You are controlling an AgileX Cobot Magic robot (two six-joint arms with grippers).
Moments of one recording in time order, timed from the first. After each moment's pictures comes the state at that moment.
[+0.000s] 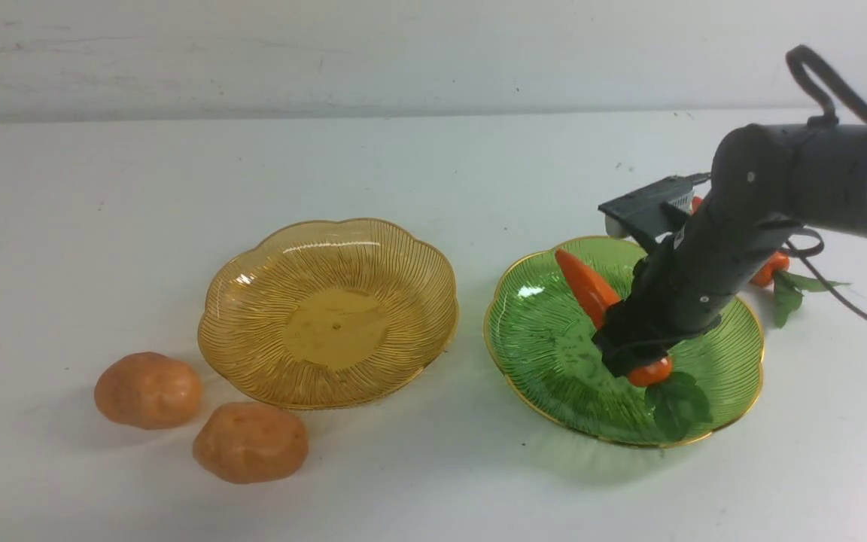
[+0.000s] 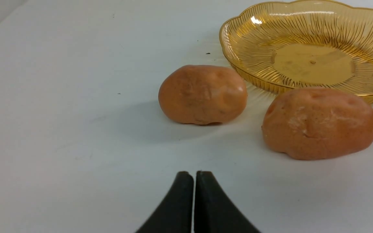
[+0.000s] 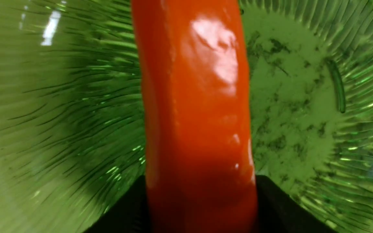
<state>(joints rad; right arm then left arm) 0.33 1.95 -1.36 0.18 0.91 -0.32 -0.01 -0.01 0.03 -0.02 0.39 -0.01</state>
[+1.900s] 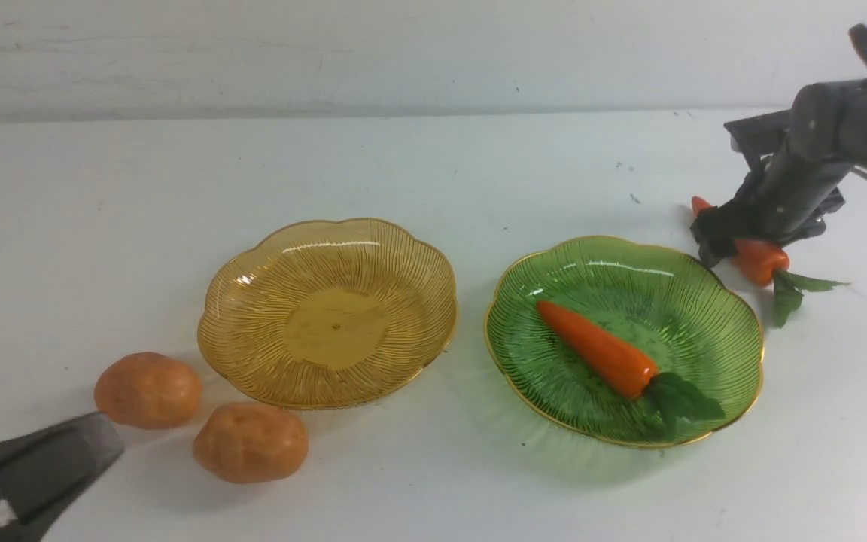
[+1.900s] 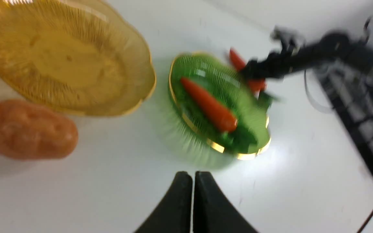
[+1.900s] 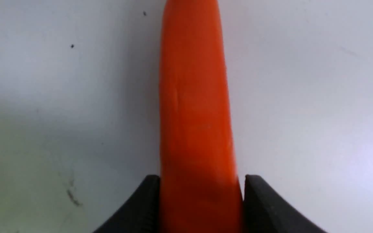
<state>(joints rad) 0.04 2.38 -2.02 -0.03 1.08 -0.15 -0.01 0.67 -0.74 -0.65 1.05 0.15</state>
